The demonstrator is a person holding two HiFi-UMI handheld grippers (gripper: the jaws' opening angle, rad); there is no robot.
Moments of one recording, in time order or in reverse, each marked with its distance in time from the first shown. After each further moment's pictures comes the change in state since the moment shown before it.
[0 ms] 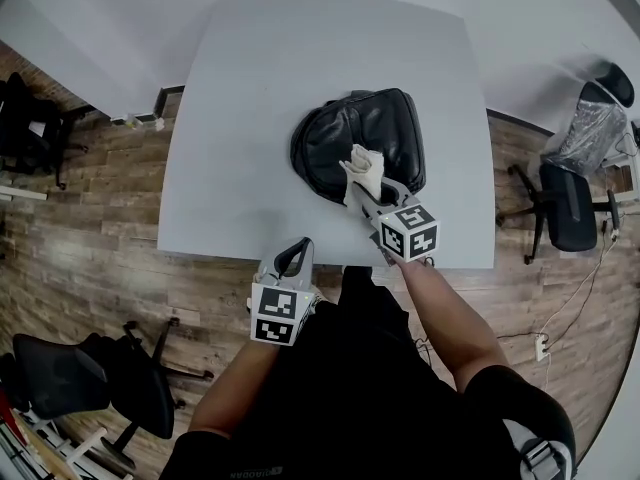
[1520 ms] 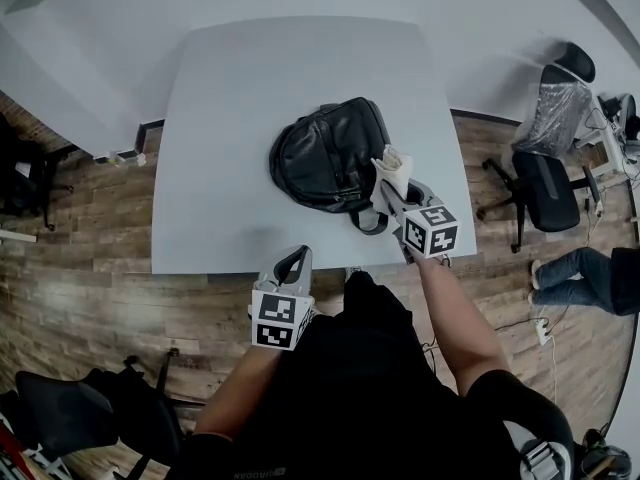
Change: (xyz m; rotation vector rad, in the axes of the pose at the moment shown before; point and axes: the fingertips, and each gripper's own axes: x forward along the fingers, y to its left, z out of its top) left arm -0.010 -0.029 0.013 0.031 -0.068 -0.087; right arm -0.095 -0.066 0.012 0.006 -0.052 -0.265
